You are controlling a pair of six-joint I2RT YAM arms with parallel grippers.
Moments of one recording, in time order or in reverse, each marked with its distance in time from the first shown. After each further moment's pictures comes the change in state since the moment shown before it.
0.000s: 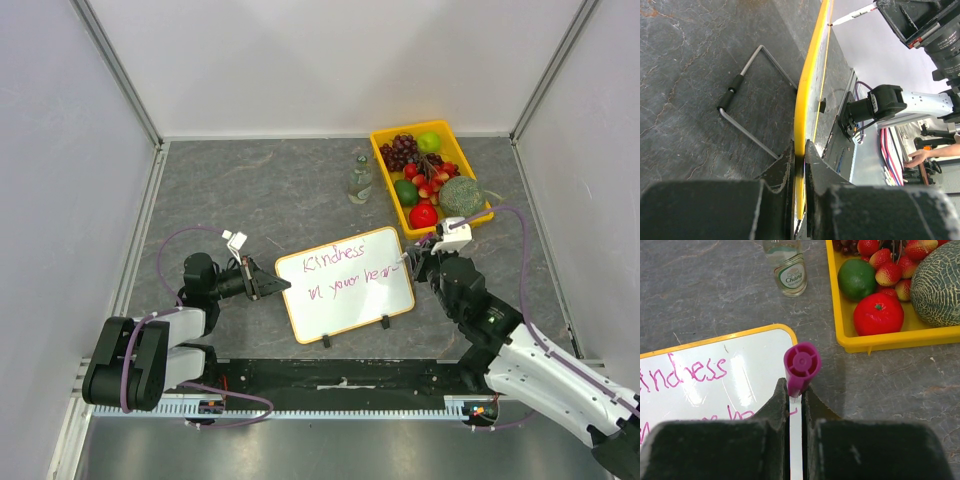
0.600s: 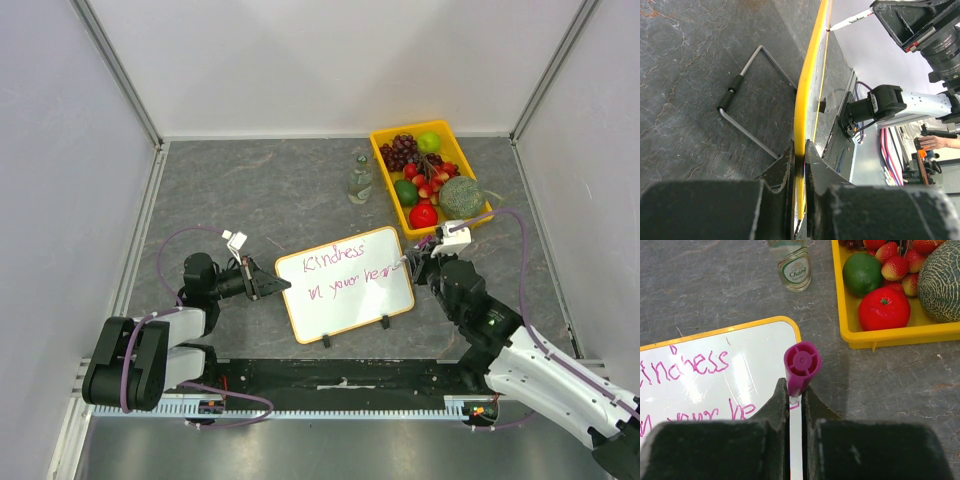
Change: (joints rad) left arm 0.000 0.000 0.000 0.000 0.000 0.000; right arm 0.000 -0.008 -0.027 0.011 -0.023 0.005
